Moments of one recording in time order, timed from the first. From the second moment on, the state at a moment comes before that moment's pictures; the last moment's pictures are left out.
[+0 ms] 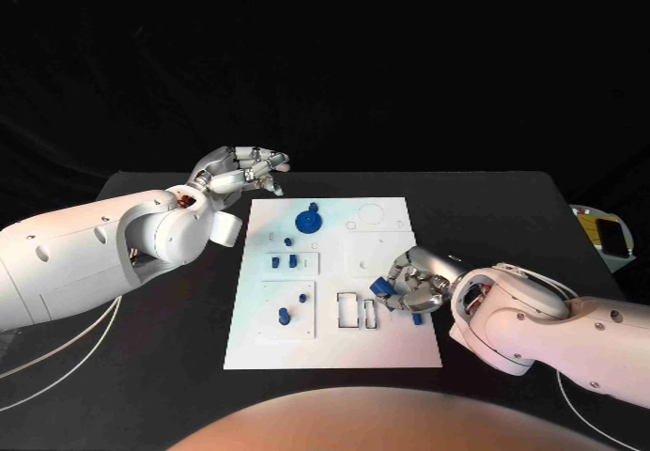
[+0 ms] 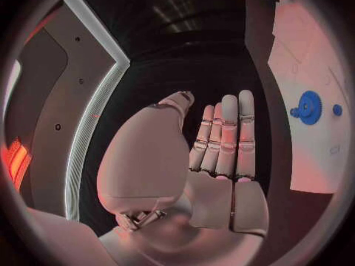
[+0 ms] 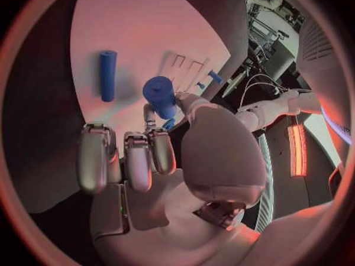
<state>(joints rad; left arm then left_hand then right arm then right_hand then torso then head) 1.16 -0.89 -0.04 1.49 -0.06 -0.19 0.35 1.44 -0.21 0.30 0.28 0.36 0.85 0.19 0.38 0.22 0.88 0.13 0.51 0.10 0.98 0.07 1.10 0.40 0.17 0.87 0.17 0.83 0.55 1.04 -0.97 -0.16 1.89 -1.33 -0.41 -0.49 1.19 -0.20 0.39 0.28 0.34 0.90 0.13 0.52 0.45 1.46 -0.01 1.40 1.31 1.46 -0.06 1.55 1.31 0.06 1.46 0.05 1.35 1.31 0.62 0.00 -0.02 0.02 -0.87</state>
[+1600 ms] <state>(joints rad) 1.16 -0.89 -0.04 1.49 -0.06 -0.19 0.35 1.45 -0.20 0.30 0.28 0.36 0.85 0.19 0.38 0.22 0.88 0.13 0.51 0.10 0.98 0.07 1.10 0.40 0.17 0.87 0.17 0.83 0.55 1.02 -0.82 -0.16 1.82 -1.23 -0.35 -0.48 0.93 -0.20 0.28 0.29 0.16 1.00 0.05 0.56 0.51 1.47 -0.01 1.41 1.31 1.46 -0.07 1.55 1.31 0.06 1.46 0.04 1.36 1.31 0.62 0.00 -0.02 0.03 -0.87</state>
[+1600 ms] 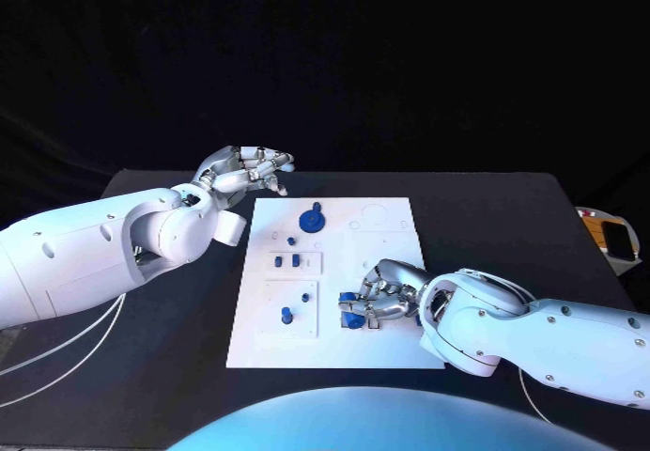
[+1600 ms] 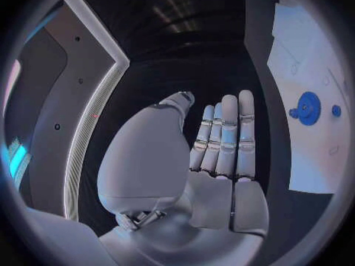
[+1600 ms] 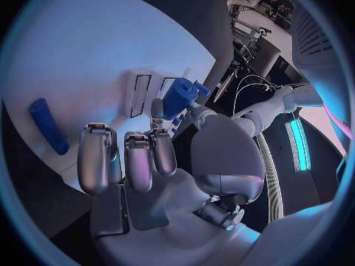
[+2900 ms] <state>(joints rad) 1.16 -0.90 -0.04 1.49 -0.06 -0.18 0.34 1.45 -0.20 0.30 0.28 0.36 0.85 0.19 0.38 0.21 0.88 0.13 0.51 0.10 0.98 0.07 1.10 0.40 0.17 0.87 0.17 0.83 0.54 1.03 -0.93 -0.16 1.91 -1.28 -0.33 -0.39 1.15 -0.12 0.13 0.28 0.12 0.99 0.05 0.58 0.53 1.47 -0.01 1.41 1.31 1.46 -0.07 1.55 1.31 0.06 1.46 0.04 1.37 1.31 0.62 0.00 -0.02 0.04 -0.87</state>
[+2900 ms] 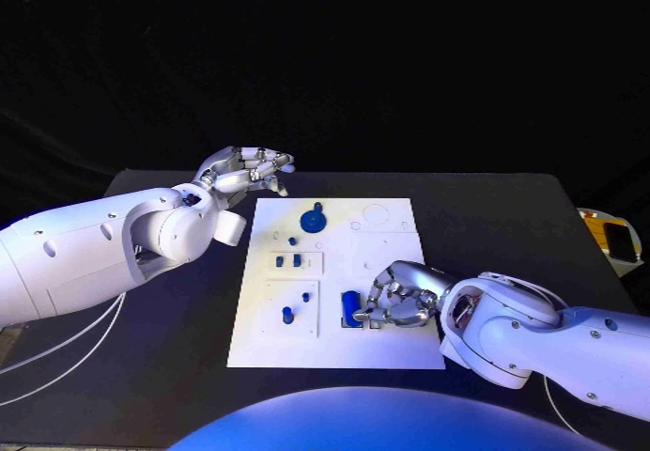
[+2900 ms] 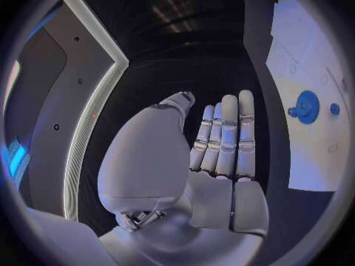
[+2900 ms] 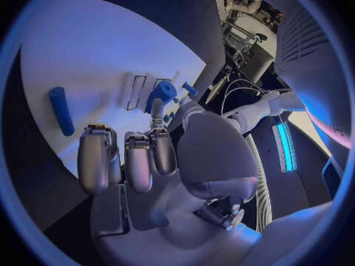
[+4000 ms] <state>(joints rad) 1.16 -0.90 -0.04 1.50 -0.06 -0.17 0.34 1.45 -0.20 0.30 0.28 0.36 0.85 0.19 0.38 0.21 0.88 0.13 0.51 0.10 0.98 0.07 1.10 0.40 0.17 0.87 0.17 0.83 0.54 1.02 -0.84 -0.16 1.82 -1.33 -0.29 -0.39 1.28 -0.12 0.18 0.24 0.08 0.99 0.05 0.57 0.52 1.47 -0.02 1.43 1.31 1.46 -0.08 1.55 1.31 0.06 1.47 0.03 1.37 1.31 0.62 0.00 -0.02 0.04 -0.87</state>
